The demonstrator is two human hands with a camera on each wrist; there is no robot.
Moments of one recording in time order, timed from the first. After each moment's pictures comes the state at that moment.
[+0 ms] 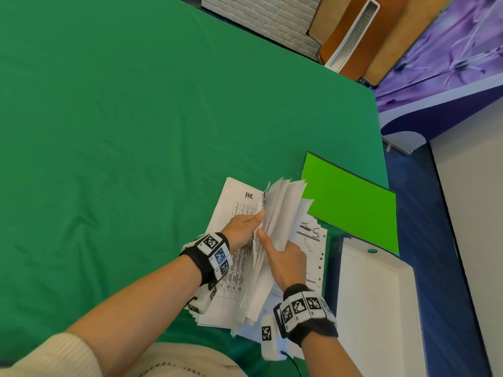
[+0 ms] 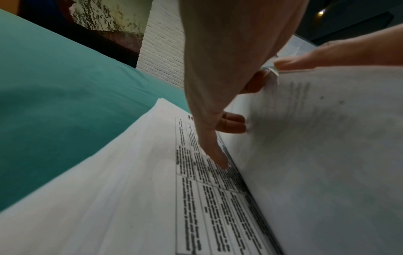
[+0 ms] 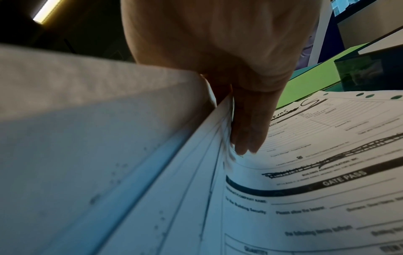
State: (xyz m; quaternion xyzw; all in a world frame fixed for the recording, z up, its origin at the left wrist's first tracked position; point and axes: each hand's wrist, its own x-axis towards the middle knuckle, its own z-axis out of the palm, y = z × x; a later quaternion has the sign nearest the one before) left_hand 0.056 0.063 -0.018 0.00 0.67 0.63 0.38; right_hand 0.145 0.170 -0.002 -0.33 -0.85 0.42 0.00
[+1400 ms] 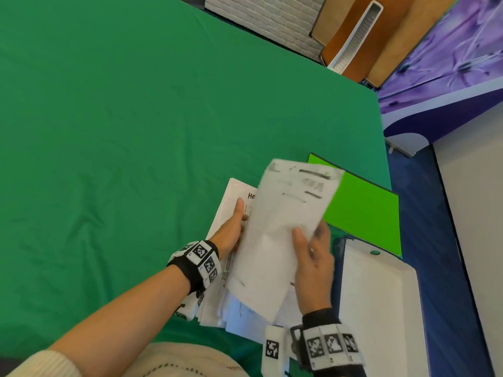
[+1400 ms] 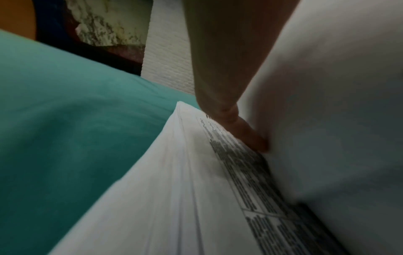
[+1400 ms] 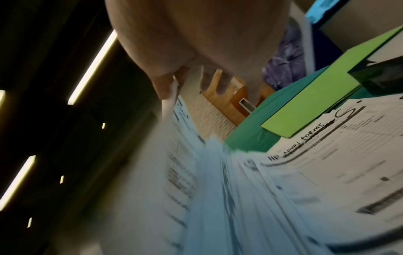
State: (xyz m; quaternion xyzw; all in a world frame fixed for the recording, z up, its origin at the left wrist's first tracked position) left_hand 0.059 0.042 -0.014 -0.09 0.62 0.67 0.40; right_hand 0.167 0.161 0.054 -0.19 -0.76 0.59 0.22
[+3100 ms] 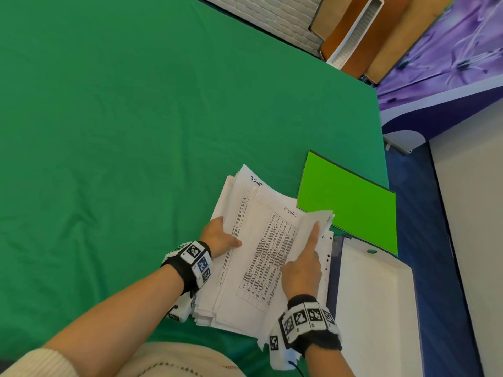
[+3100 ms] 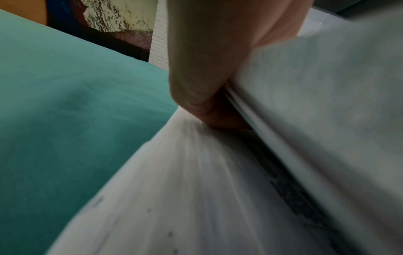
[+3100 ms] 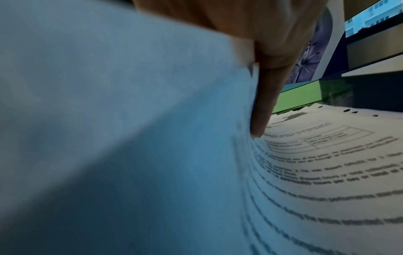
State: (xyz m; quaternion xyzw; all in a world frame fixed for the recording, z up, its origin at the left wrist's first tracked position) left_hand 0.053 0.030 -0.064 -0.09 0.75 0.56 0.34; right_hand 0.162 0.193 -0.020 -0.37 -0.89 0.27 0.02
